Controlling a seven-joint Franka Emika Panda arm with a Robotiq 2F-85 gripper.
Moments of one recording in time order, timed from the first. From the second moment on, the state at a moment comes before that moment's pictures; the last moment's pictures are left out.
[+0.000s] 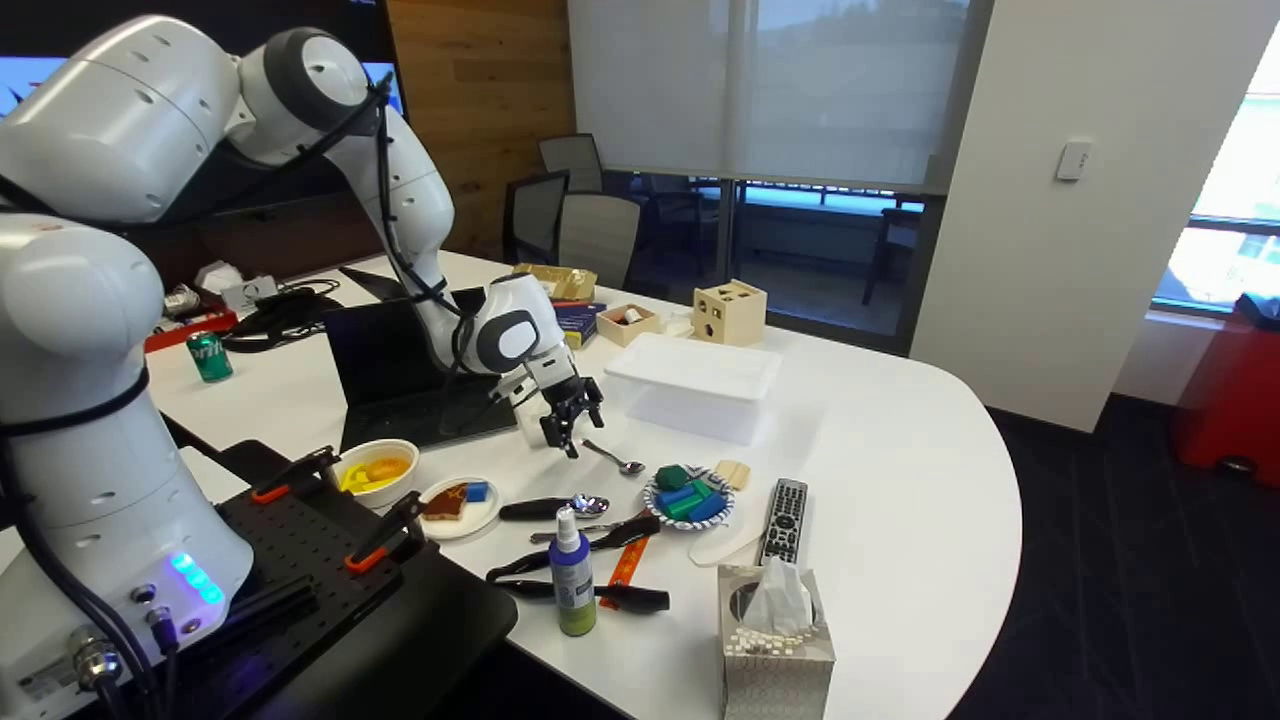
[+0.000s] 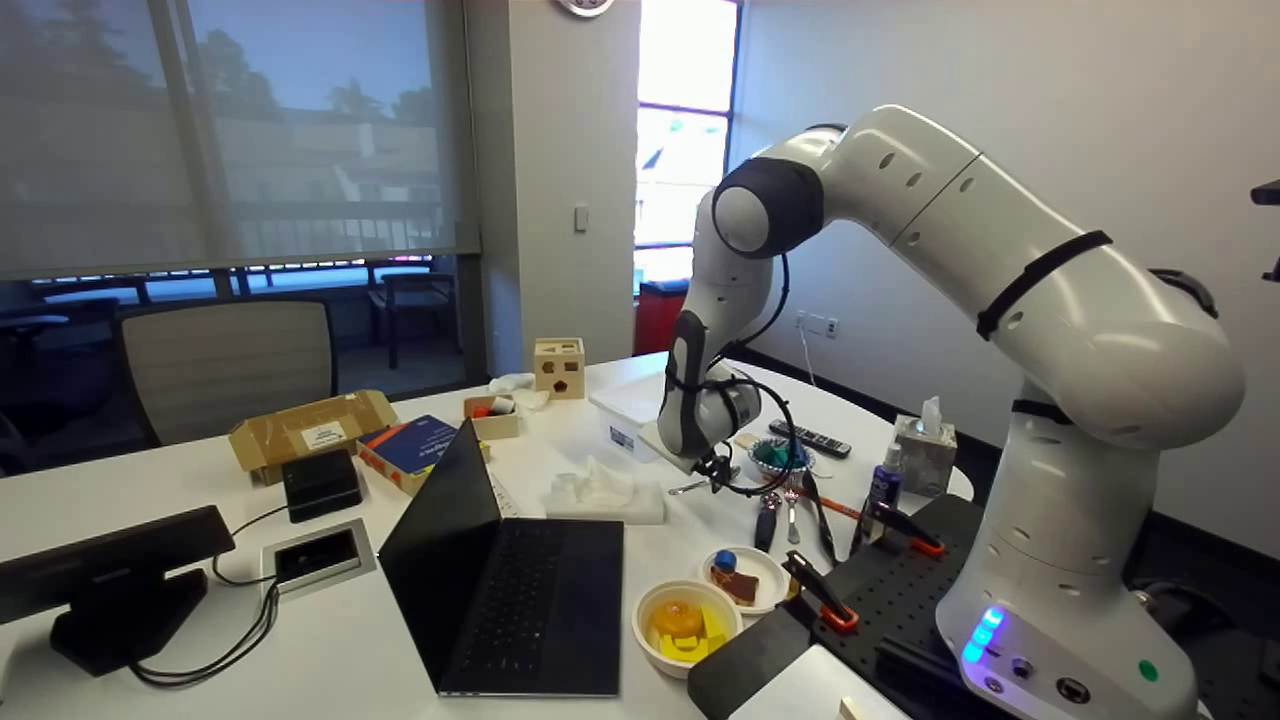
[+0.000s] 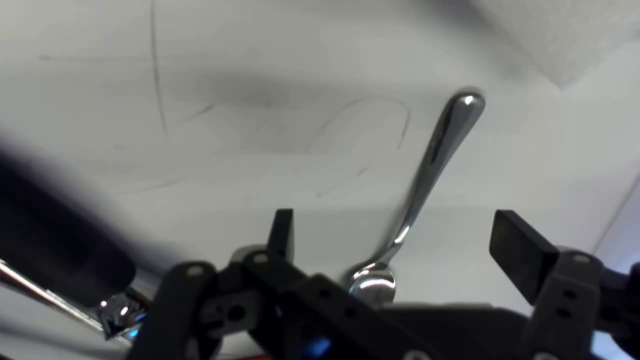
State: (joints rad) arm 0.34 0.98 -0.39 -2.05 0.19 3.10 1.44
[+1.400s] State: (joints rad) arm 0.35 1.14 -0.47 -1.79 0.21 2.86 1.45
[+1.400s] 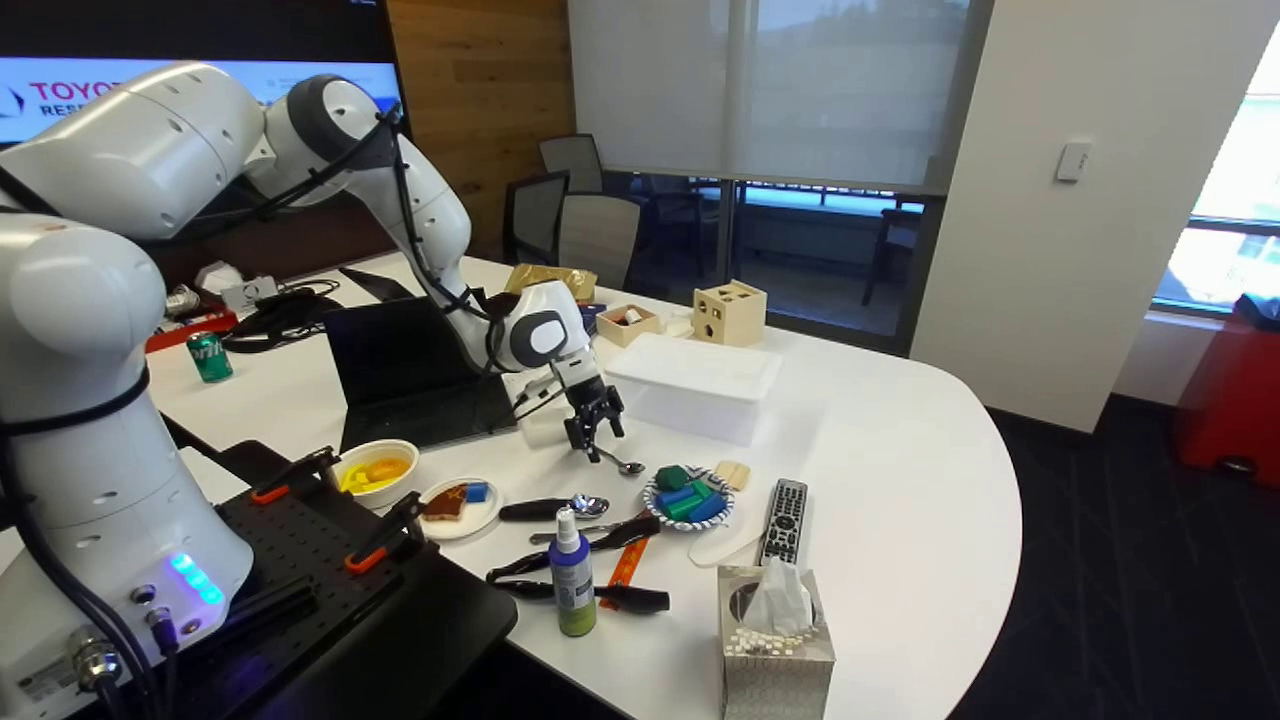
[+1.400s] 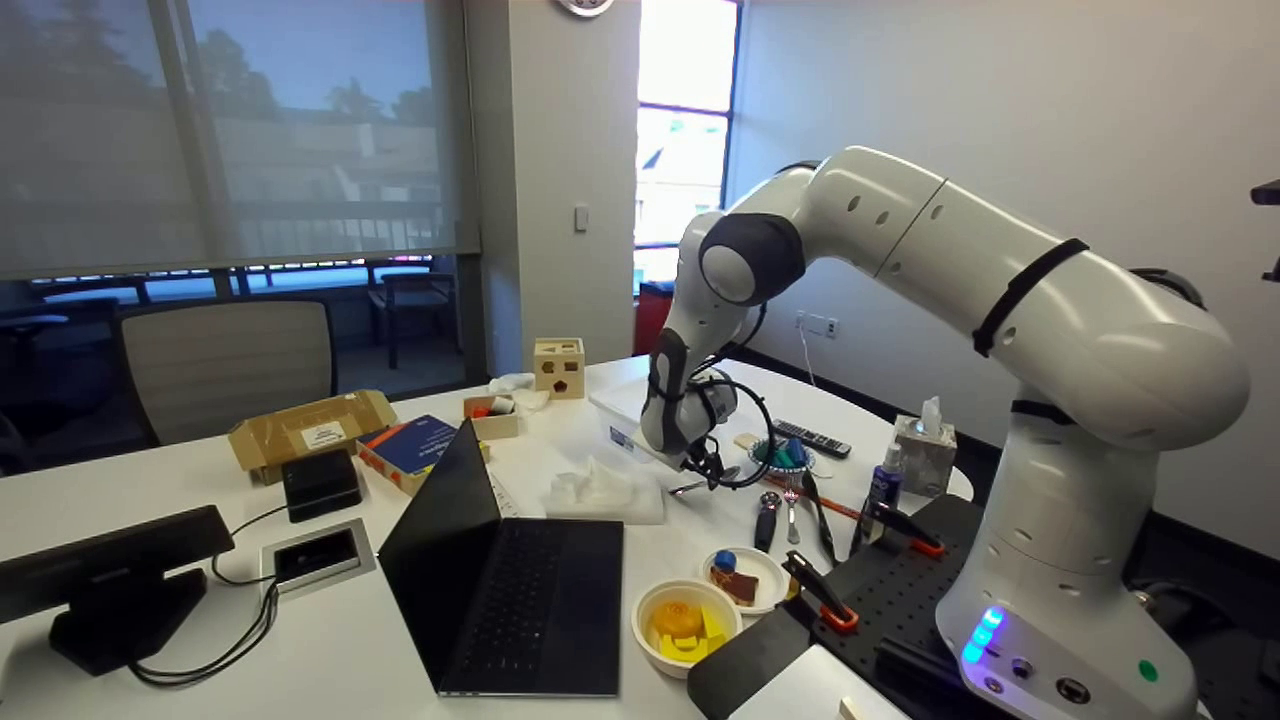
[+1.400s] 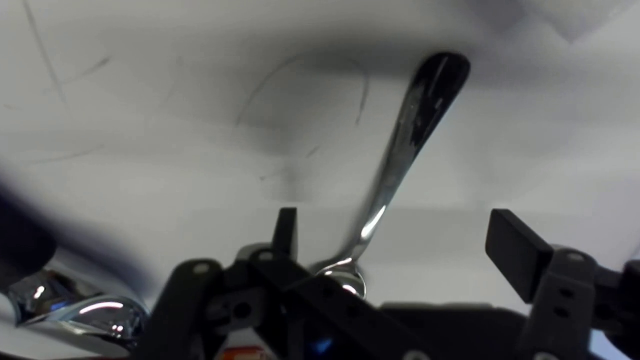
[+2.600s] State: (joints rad) arm 0.31 1.12 -0.46 -1.81 0.19 2.98 1.44
